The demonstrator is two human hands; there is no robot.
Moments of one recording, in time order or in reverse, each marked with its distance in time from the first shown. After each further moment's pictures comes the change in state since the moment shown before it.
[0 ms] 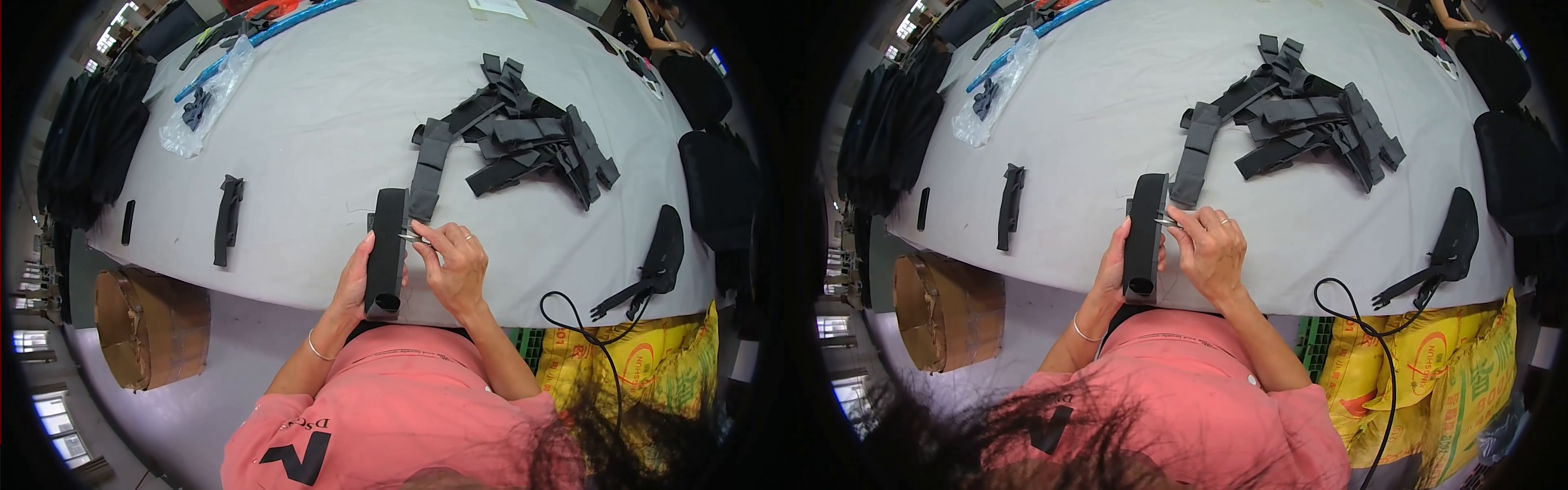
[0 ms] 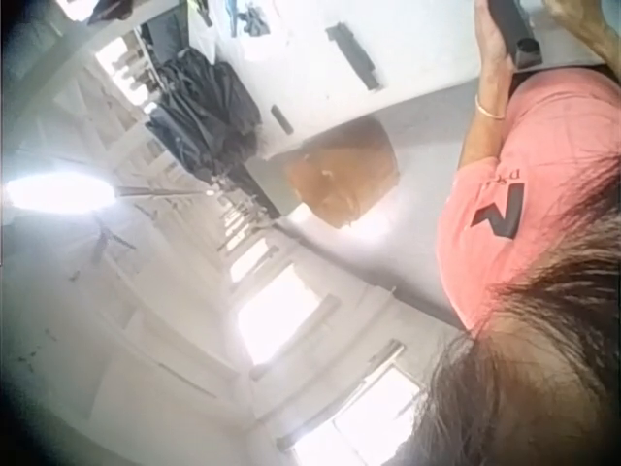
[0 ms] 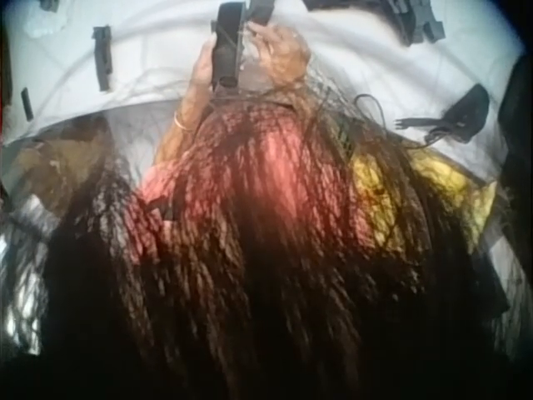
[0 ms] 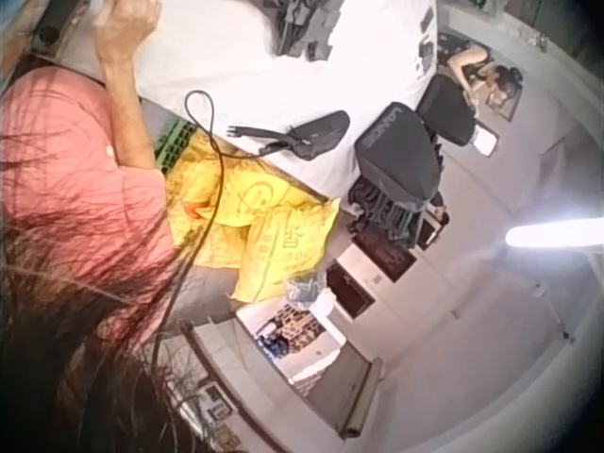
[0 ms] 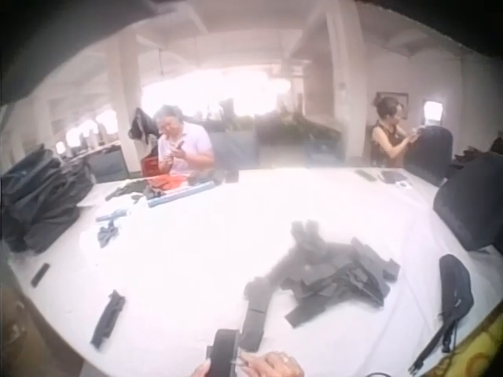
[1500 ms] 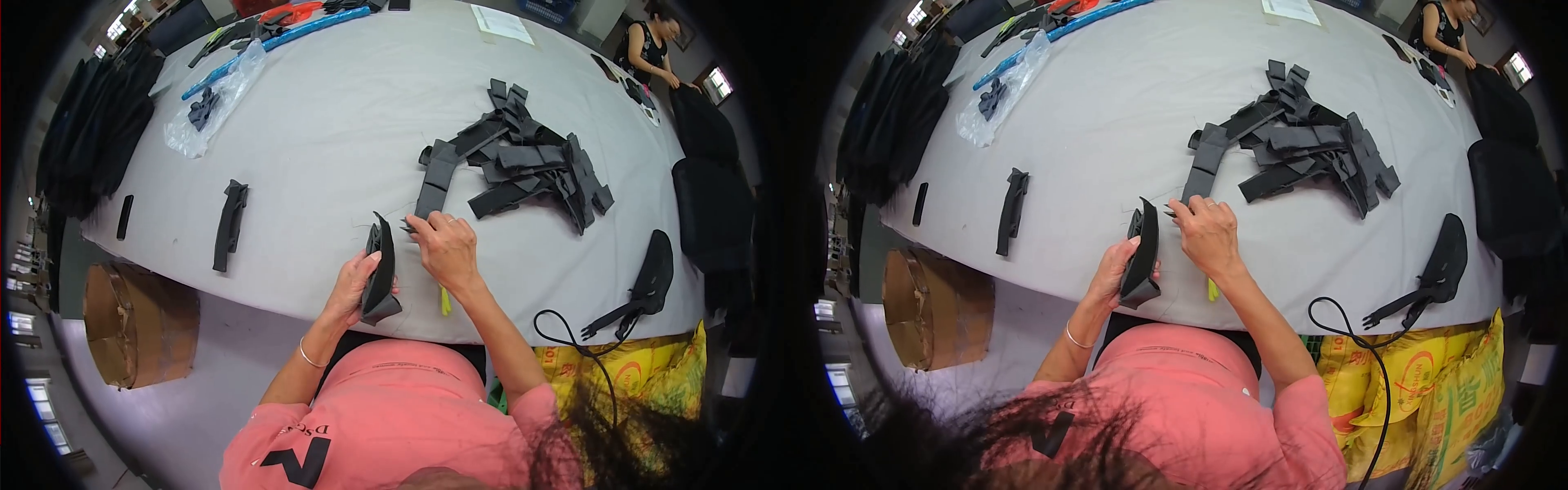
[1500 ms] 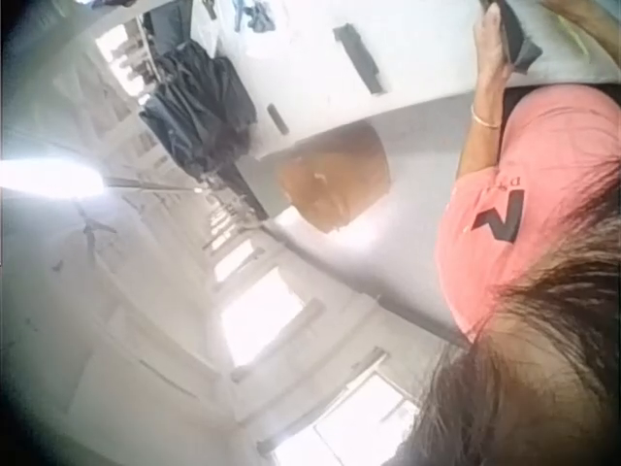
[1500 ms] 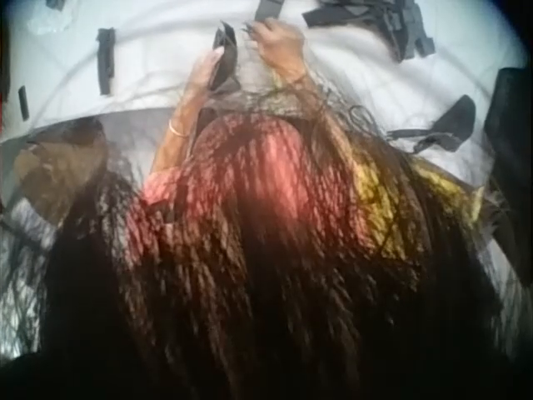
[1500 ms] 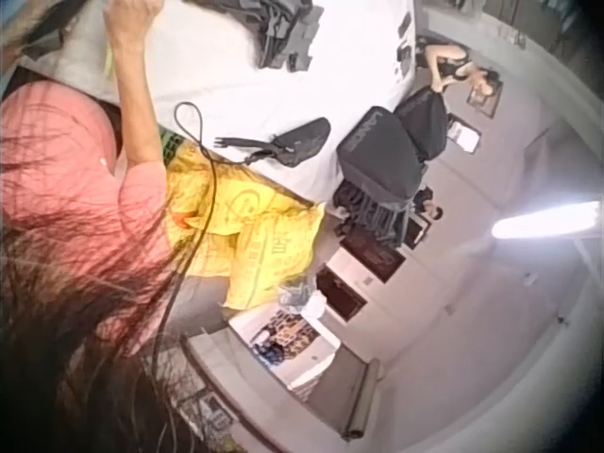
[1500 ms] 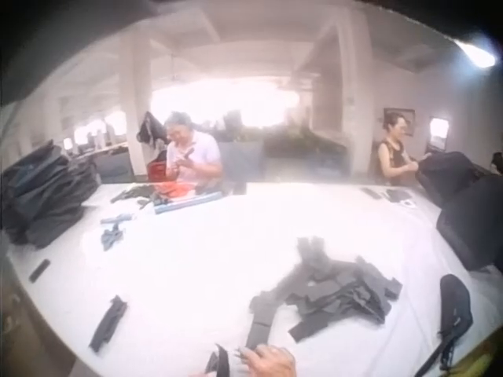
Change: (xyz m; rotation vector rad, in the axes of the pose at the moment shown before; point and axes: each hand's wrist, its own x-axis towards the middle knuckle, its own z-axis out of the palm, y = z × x) left_hand 0.000 0.017 -0.015 0.175 0.085 -0.010; right_hand 0.039 0.027 0.028 -0.235 -0.159 -0.238
